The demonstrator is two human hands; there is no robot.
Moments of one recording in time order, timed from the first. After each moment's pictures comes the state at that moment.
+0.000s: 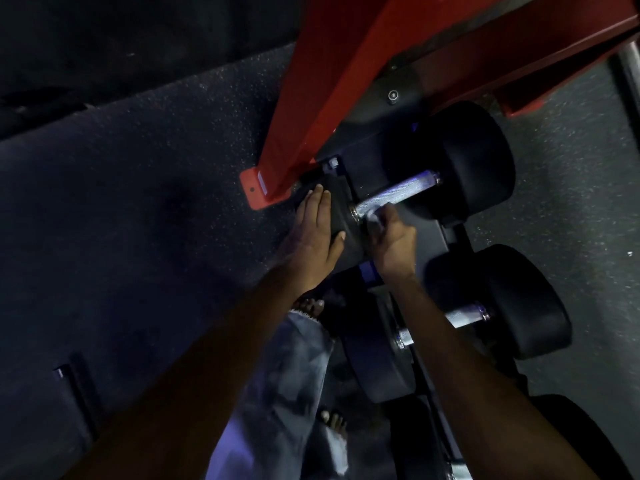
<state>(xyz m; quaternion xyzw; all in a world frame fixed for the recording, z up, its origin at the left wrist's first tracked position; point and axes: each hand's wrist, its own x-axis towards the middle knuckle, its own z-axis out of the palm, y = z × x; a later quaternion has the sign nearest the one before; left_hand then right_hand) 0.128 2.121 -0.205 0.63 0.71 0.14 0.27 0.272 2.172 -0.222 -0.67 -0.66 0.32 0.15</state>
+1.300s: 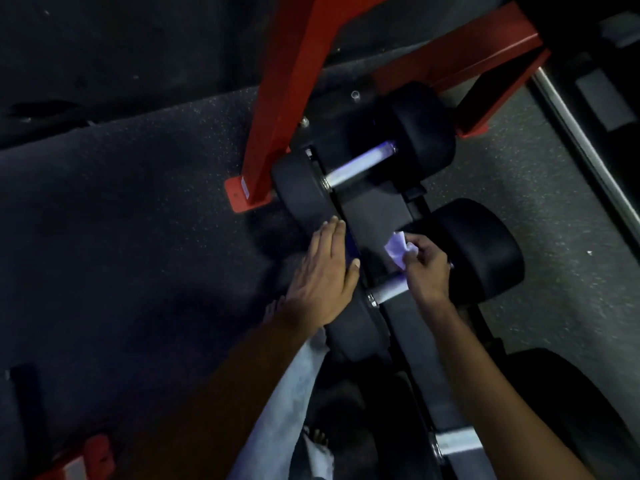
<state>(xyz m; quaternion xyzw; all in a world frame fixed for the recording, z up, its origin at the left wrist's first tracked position) 0.230 2.011 -0.180 0.64 0.70 0.17 0.26 0.393 2.075 -0.199 -0.68 -0.53 0.42 0.29</state>
